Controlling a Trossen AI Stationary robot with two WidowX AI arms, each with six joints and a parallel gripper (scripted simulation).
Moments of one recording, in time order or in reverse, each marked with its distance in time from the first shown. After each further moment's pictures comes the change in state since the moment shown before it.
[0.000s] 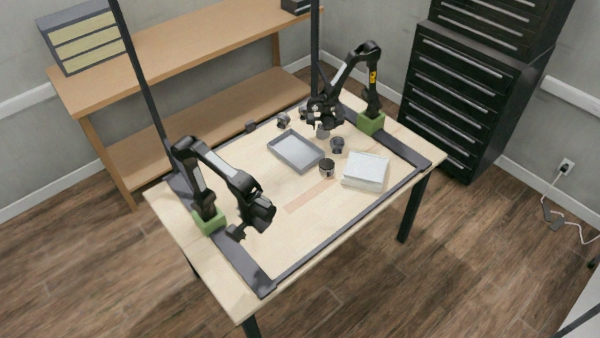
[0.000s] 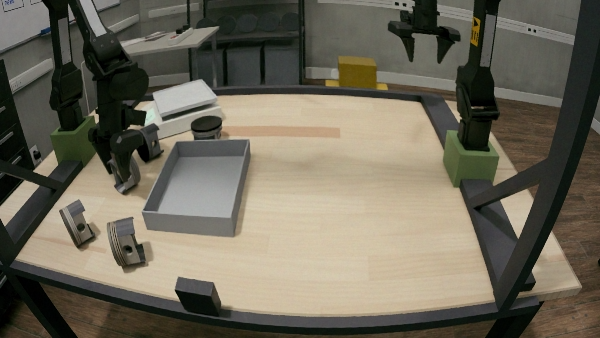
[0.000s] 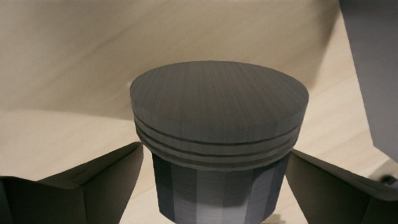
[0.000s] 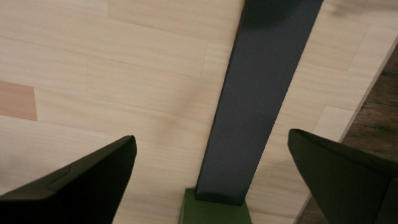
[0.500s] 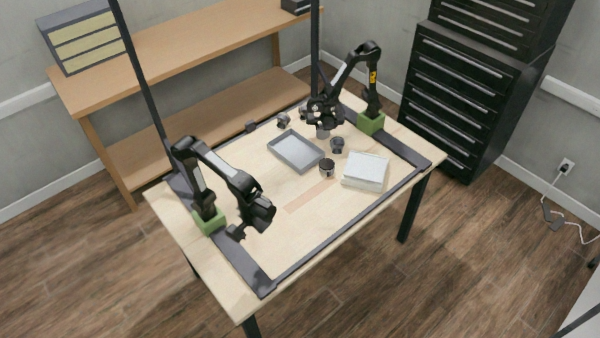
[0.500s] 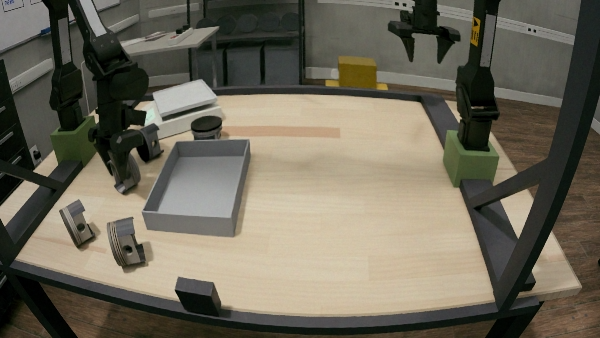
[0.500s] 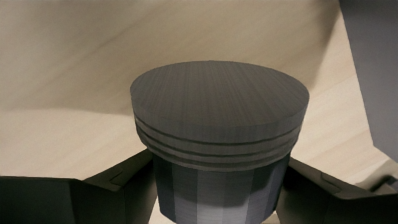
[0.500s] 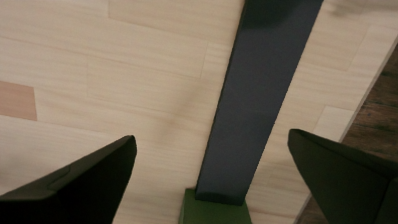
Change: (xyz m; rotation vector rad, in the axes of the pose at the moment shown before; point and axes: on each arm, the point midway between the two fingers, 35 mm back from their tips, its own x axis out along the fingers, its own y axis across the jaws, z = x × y) left arm 0.000 0.000 0.000 0.000 0.000 0.000; right arm 0.000 0.000 0.000 0.000 0.000 0.000
